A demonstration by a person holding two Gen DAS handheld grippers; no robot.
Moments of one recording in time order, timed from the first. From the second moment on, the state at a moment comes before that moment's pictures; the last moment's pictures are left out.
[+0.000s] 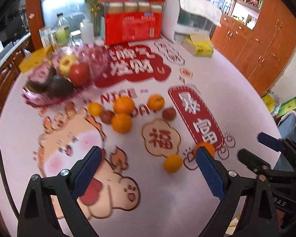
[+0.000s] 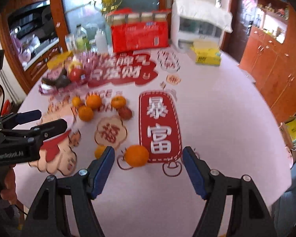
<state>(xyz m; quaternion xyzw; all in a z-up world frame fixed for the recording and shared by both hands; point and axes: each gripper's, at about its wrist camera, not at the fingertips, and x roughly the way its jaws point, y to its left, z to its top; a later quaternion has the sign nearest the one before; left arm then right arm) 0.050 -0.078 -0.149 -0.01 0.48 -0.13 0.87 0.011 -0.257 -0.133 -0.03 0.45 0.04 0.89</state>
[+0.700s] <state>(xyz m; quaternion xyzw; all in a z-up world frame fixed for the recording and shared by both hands) 0.066 -0.124 -0.228 -0.03 0.56 -0.15 0.82 0.050 -0.243 -0.221 -0.09 0.48 0.17 0.86</state>
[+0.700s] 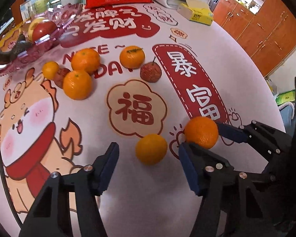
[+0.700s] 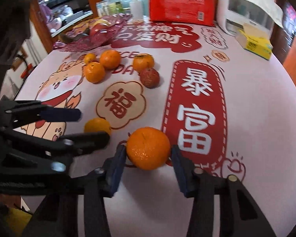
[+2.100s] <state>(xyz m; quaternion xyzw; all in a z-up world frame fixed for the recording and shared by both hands) 0.056 0.020 -0.013 0.08 0.40 -0.05 0.91 0.036 -0.175 -0.038 -0.02 0.35 0.17 0.92</state>
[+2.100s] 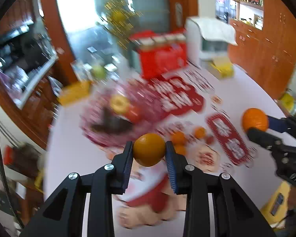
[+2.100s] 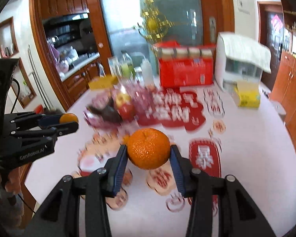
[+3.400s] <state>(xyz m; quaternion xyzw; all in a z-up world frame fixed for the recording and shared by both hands) 0.285 0.143 -0.127 0.05 0.49 -0.13 0.86 0.224 -0.005 -0.125 -0.01 0.49 0.05 0.87</state>
